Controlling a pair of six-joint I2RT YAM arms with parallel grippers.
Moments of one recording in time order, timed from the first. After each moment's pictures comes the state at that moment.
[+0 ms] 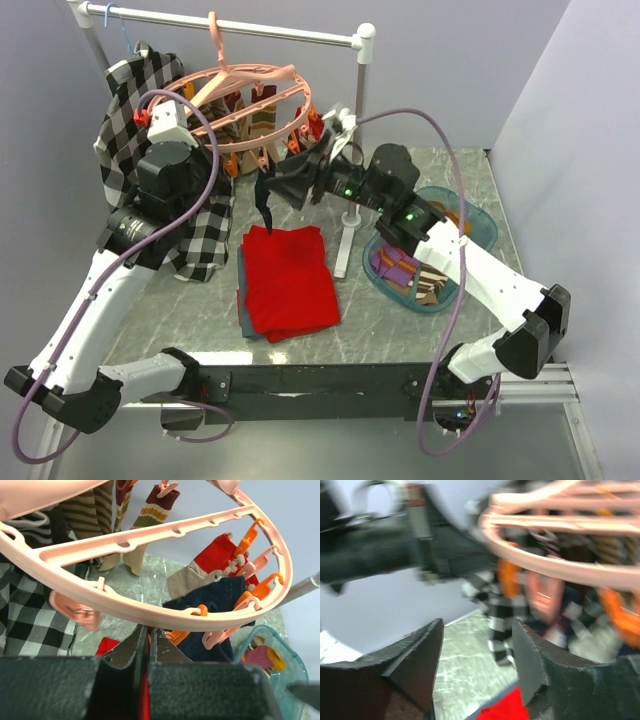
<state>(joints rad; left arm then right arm) -0.49 1.13 1.49 -0.56 -0.42 -0.51 0.74 1.42 1.43 0.16 -0.42 0.37</state>
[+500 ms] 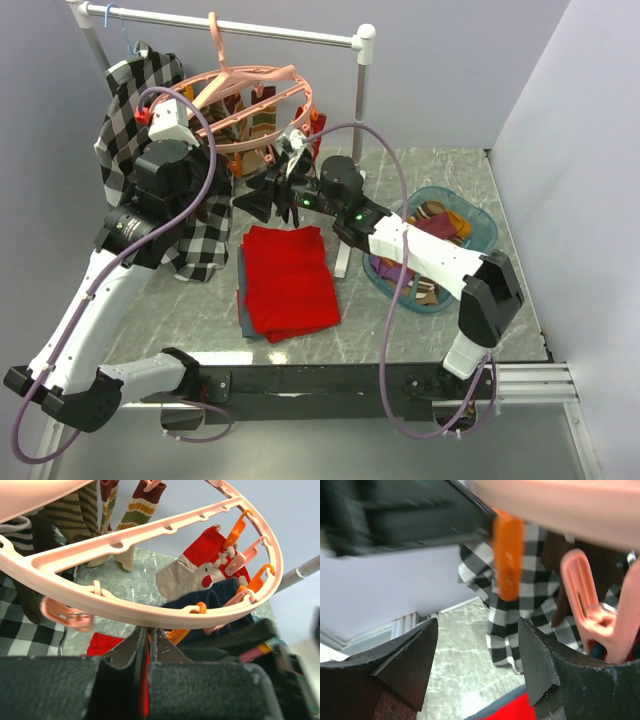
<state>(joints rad) -0.49 1.14 1.52 -0.60 -0.36 -0.52 0.83 1.66 1.43 0.37 -0.45 0.32</state>
